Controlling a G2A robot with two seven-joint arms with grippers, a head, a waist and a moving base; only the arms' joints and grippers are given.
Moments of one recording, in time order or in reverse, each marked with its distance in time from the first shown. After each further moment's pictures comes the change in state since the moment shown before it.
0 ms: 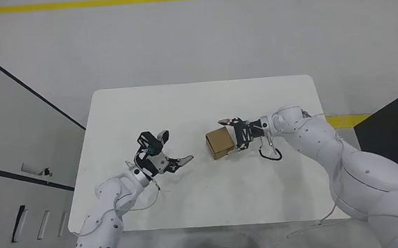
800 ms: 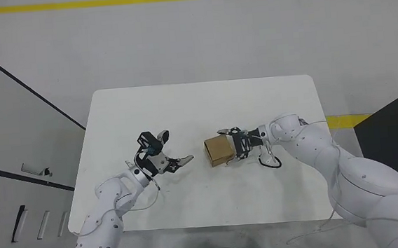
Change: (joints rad) left arm 0.000 0.000 0.000 0.000 0.000 0.000 0.000; right arm -0.054 0.006 0.000 -0.026 -0.054 0.020 -0.021
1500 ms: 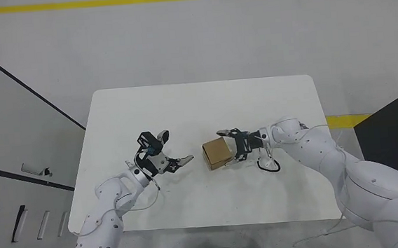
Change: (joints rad) left arm 0.000 0.000 0.000 0.000 0.000 0.000 0.000; right arm -0.024 0.048 0.000 -0.093 0.108 -0.018 0.018
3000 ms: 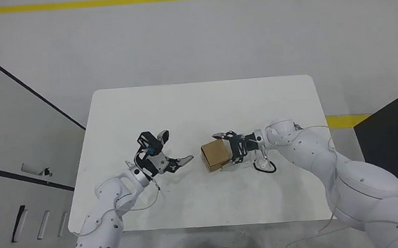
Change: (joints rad) left arm 0.000 0.000 0.000 0.000 0.000 0.000 0.000; right arm -0.004 -0.065 0.000 0.072 -0.057 0.024 -0.024
